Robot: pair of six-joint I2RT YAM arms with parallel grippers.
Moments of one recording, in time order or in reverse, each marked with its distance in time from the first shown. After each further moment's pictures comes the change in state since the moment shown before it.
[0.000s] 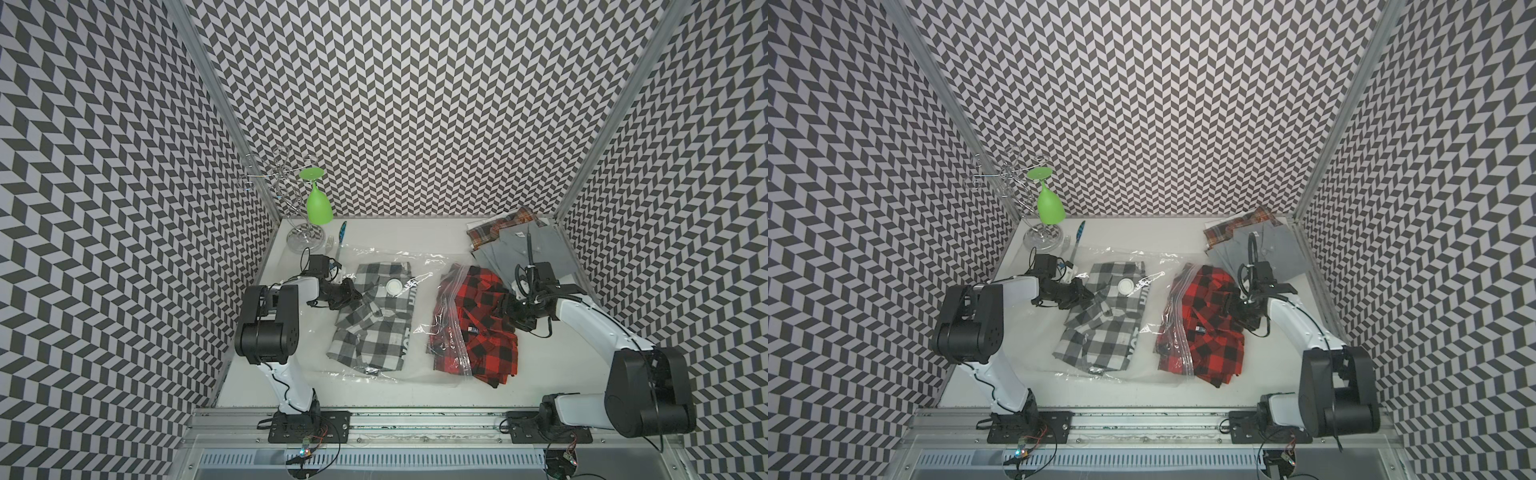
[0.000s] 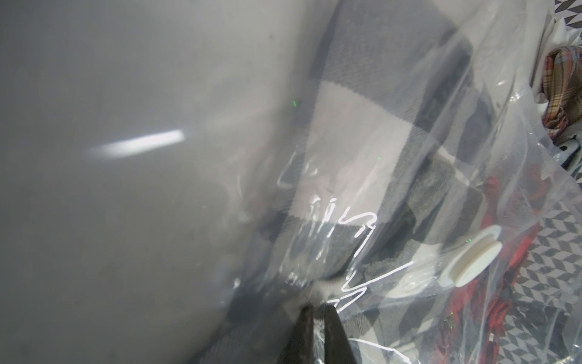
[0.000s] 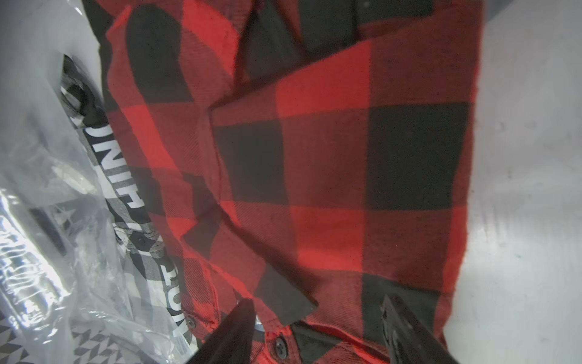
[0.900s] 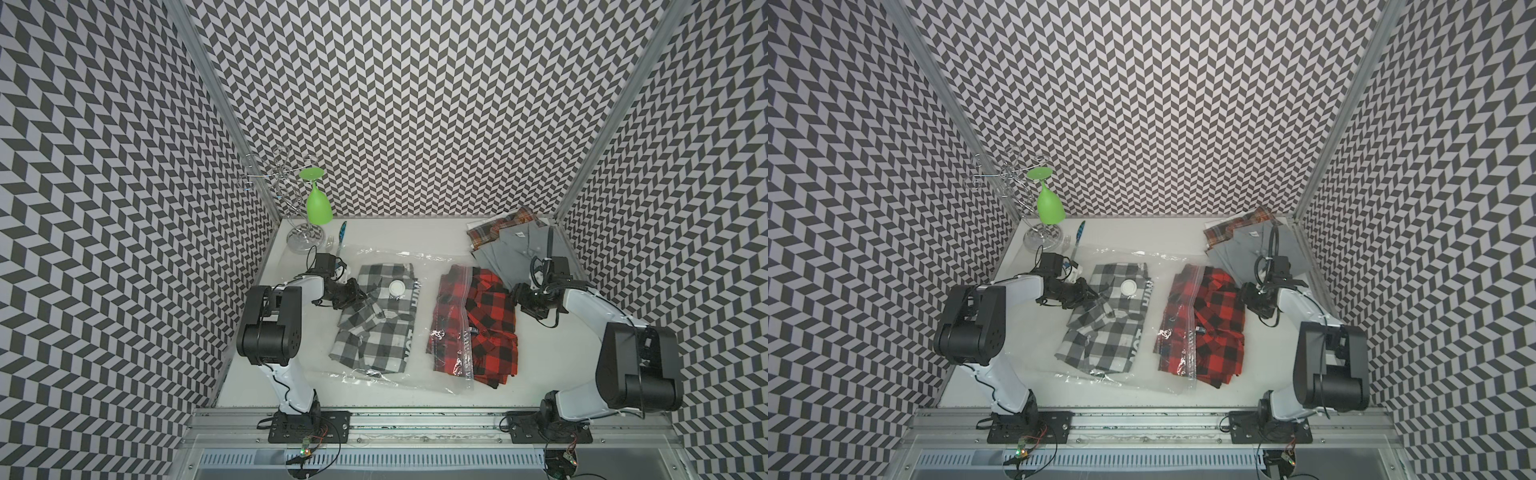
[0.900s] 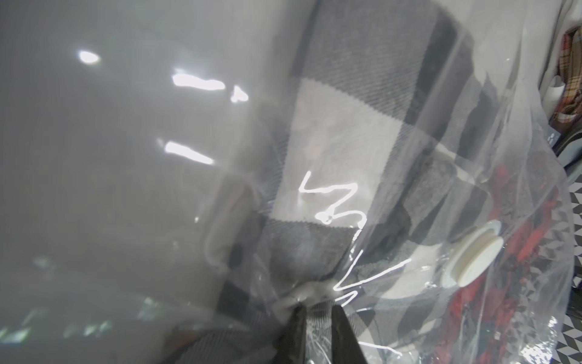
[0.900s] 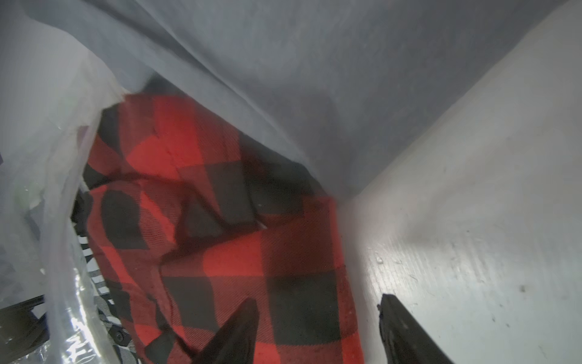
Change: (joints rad) left arm -0.070 -0.017 0.020 -0.026 -0.032 -0.022; right arm -0.216 0.128 -0.019 0.196 0.017 -0.083
